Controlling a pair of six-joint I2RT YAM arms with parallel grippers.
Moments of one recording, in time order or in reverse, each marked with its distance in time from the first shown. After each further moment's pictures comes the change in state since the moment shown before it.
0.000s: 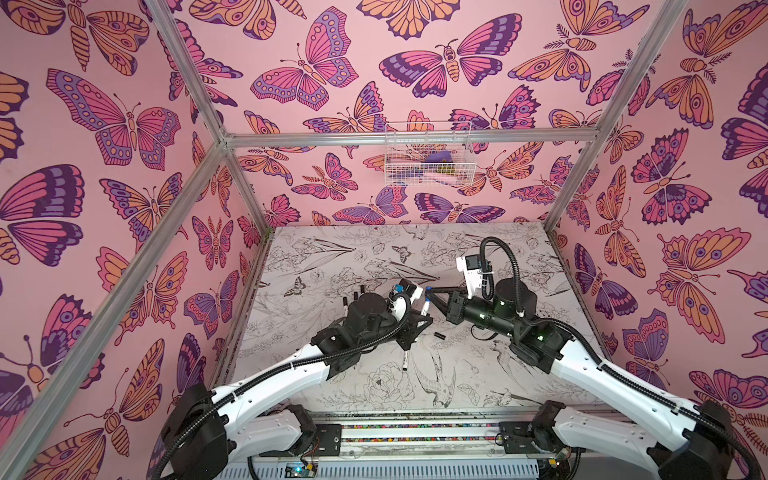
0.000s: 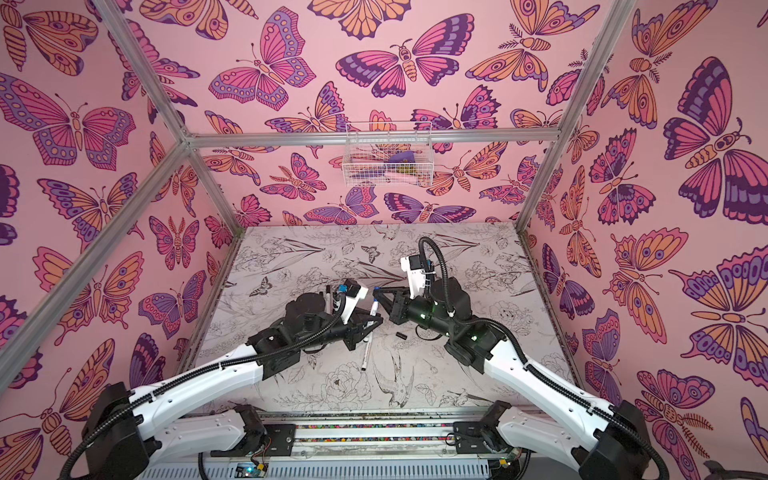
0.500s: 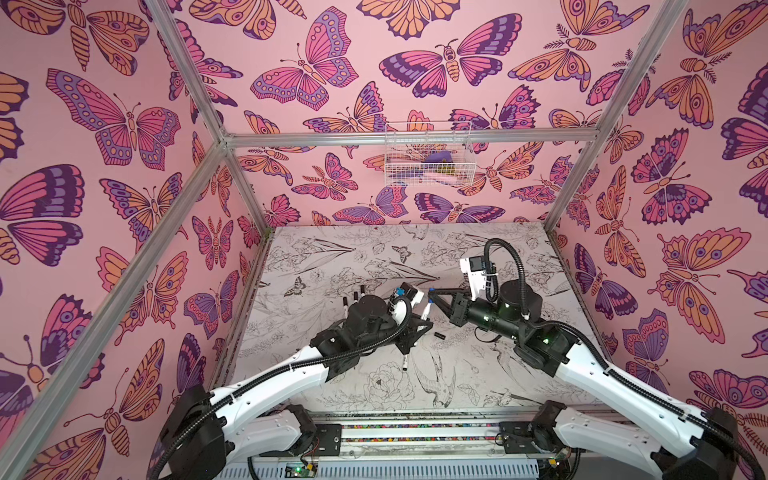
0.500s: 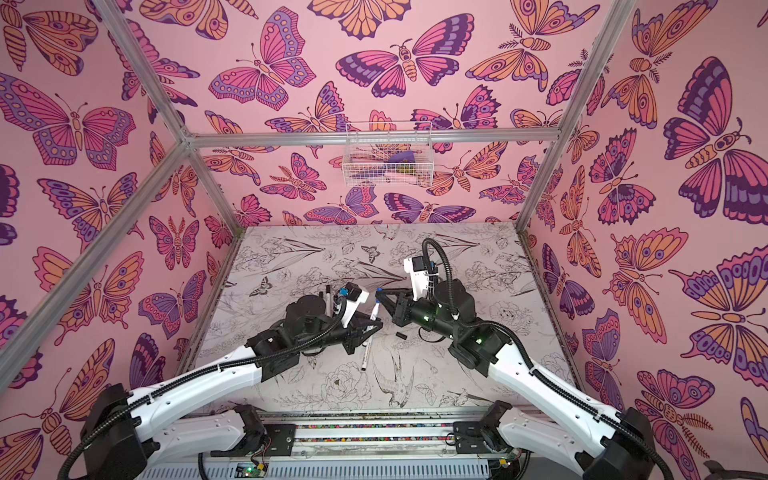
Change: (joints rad) left arm -0.006 -0.007 -0.005 -0.020 0.020 0.006; right arm 0.000 -0.042 -0.006 -0.026 0.011 -0.003
